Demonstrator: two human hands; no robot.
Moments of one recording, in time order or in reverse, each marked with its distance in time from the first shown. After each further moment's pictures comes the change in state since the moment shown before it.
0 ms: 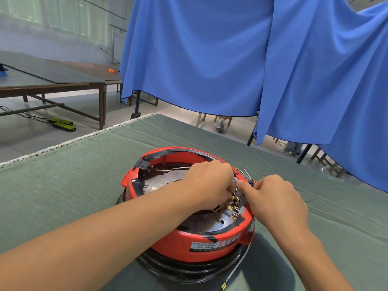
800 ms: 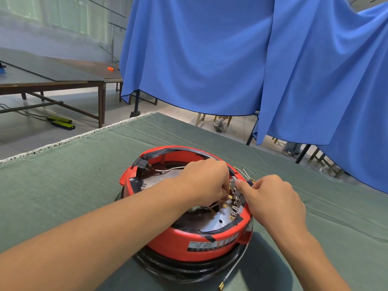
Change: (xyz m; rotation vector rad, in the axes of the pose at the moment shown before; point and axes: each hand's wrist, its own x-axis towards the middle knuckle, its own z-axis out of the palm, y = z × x) left_hand 0.001 -0.006 -0.003 -0.045 -0.073 -0.016; right_hand 0.001 0.001 0.001 -0.006 0.004 0.005
